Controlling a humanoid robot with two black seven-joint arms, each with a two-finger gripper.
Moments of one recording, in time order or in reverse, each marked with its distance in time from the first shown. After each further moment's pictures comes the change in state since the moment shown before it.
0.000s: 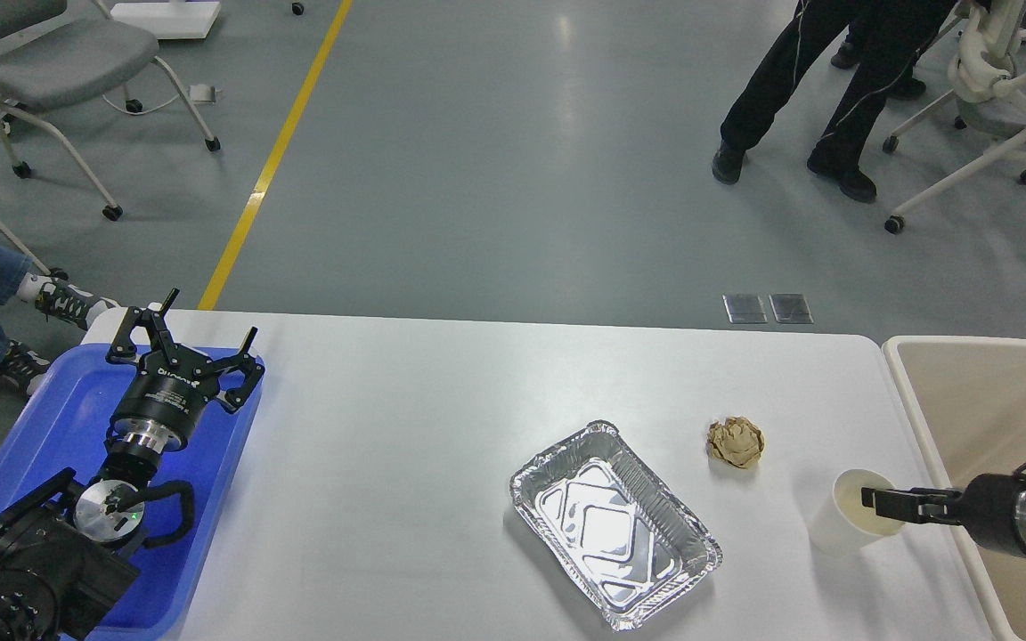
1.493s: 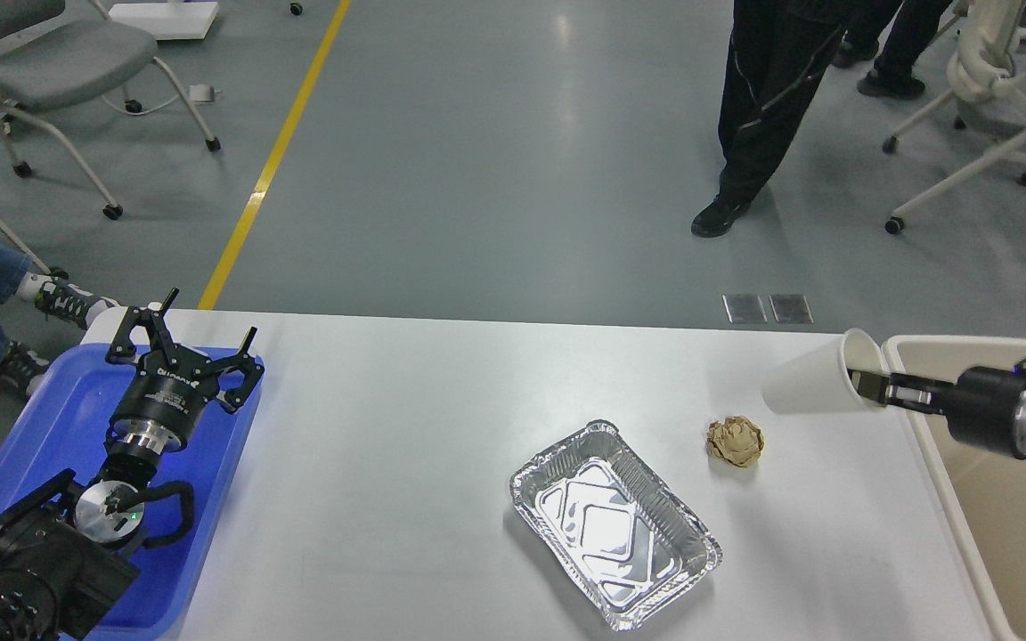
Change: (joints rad) left arm 0.000 0.000 0.000 0.000 0.000 0.000 0.000; right arm 0.207 -0.192 0.203 0.312 0.016 0.010 0.087
